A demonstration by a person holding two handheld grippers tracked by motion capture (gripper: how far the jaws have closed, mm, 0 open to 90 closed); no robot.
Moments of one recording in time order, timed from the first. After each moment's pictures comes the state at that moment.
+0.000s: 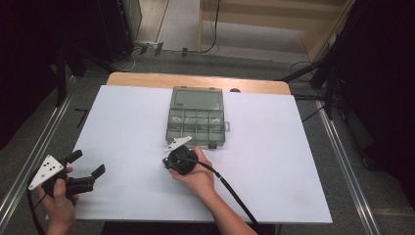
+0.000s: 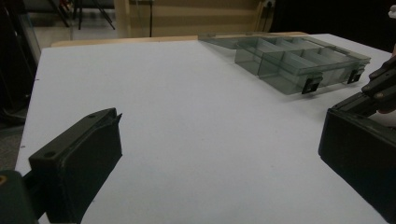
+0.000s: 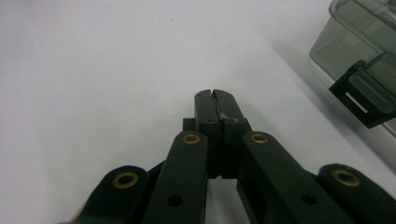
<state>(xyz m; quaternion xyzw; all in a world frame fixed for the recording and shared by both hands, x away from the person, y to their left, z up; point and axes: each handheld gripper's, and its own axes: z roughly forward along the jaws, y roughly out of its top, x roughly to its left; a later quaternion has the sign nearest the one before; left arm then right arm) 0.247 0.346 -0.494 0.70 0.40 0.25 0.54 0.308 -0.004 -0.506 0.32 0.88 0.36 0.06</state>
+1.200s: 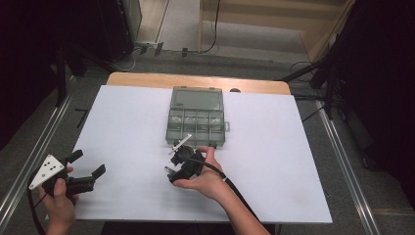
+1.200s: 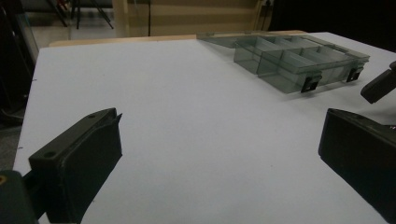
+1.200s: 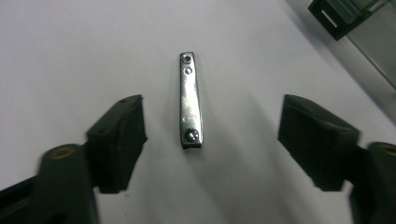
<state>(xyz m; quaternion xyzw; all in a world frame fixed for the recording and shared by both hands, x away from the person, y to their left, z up) 0.248 0.345 -0.494 0.70 0.40 0.25 0.53 0.290 -0.016 -0.476 0.35 0.91 0.23 0.05</state>
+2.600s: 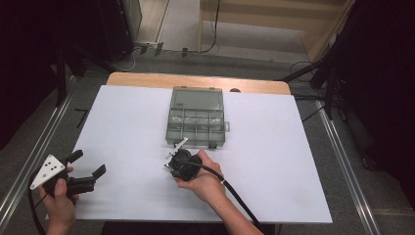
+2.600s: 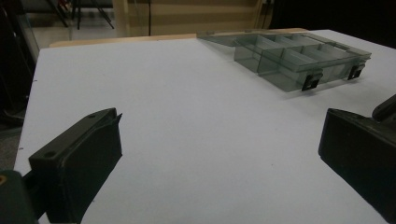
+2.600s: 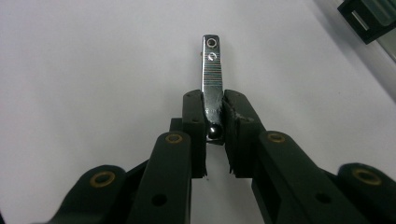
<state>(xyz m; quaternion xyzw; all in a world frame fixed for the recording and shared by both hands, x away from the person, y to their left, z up) 0.247 0.344 -0.494 0.70 0.40 0.25 0.53 0.286 -0.011 -0.479 0.33 0.92 0.23 0.04</state>
